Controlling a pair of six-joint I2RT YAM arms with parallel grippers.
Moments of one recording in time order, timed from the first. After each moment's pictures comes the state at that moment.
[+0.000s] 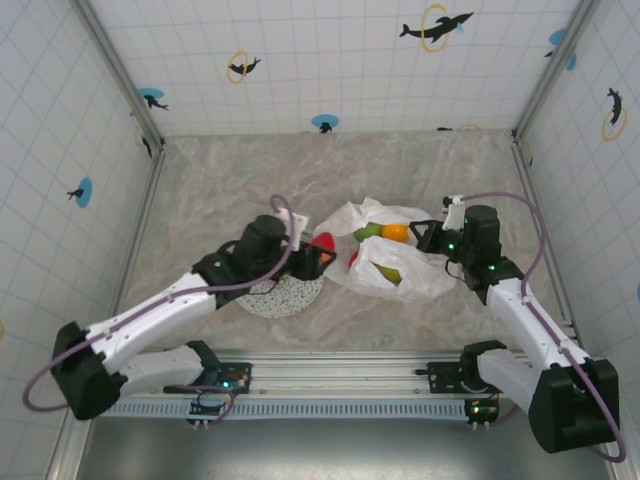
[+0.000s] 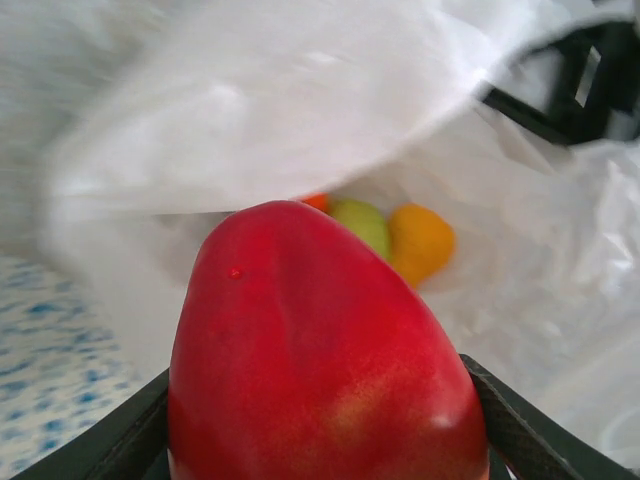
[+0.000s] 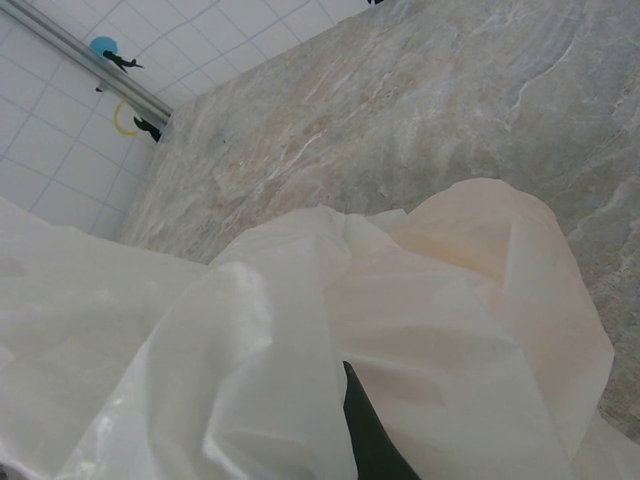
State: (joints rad) left arm -0.87 1.14 0.85 -0.31 0.19 -0.46; right arm 0.21 0.99 0.56 -0.06 -0.46 0.48
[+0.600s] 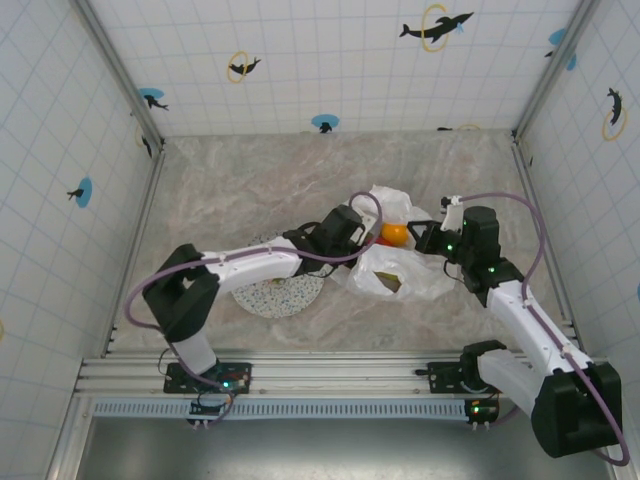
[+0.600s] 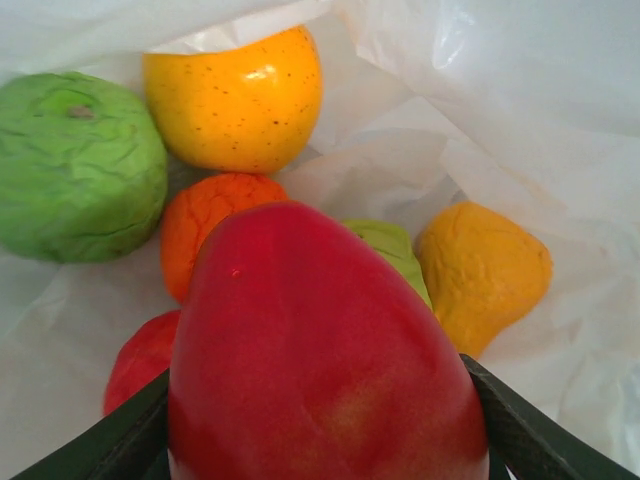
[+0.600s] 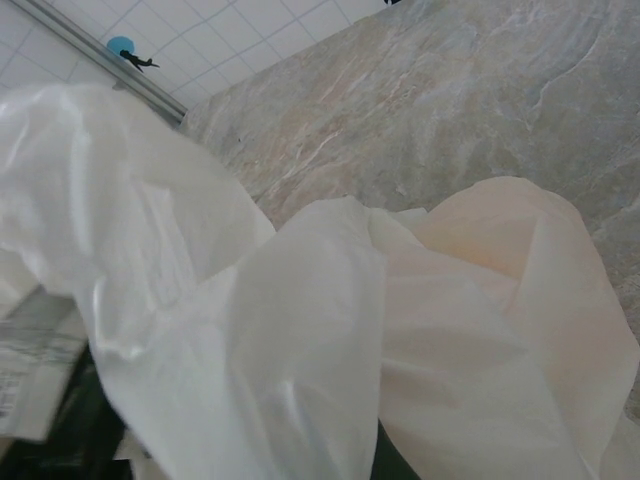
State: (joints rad) left arm -0.96 1.75 1.15 -0.16 0.19 -0.35; right arm 0.24 0.97 0.56 -0.06 -0.45 0.50
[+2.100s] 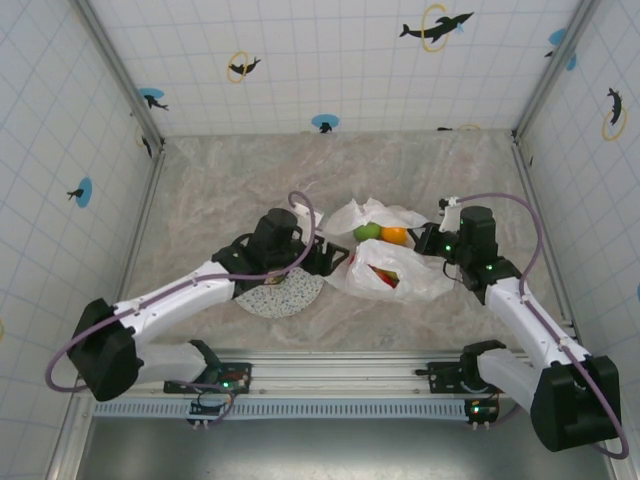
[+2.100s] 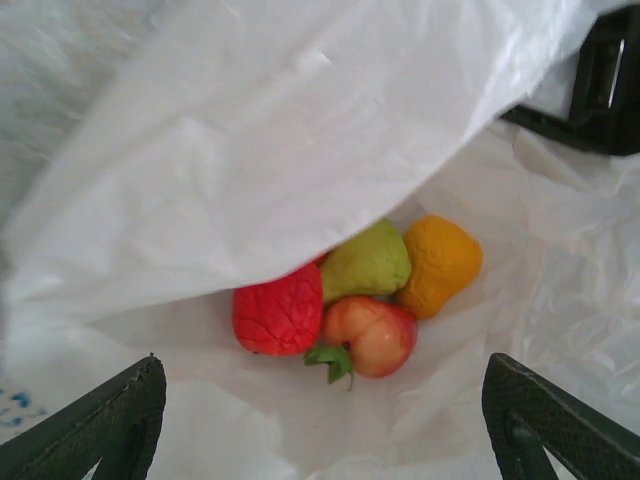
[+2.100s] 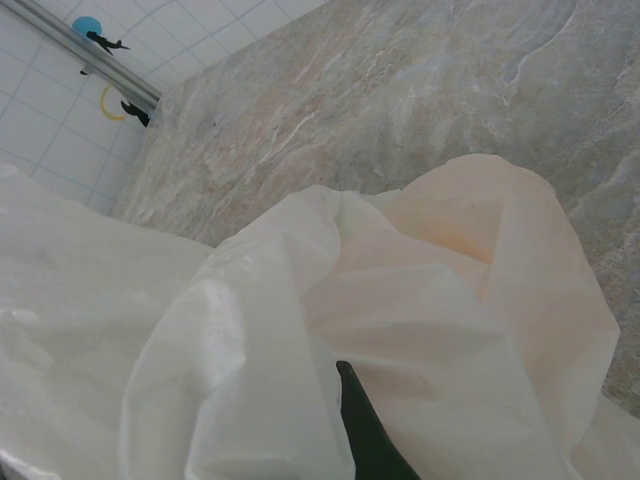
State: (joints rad) left arm -0.79 1.22 0.82 -0.16 0.26 -0.34; right arm 0.24 1.00 0.56 -0.08 -0.44 0.48
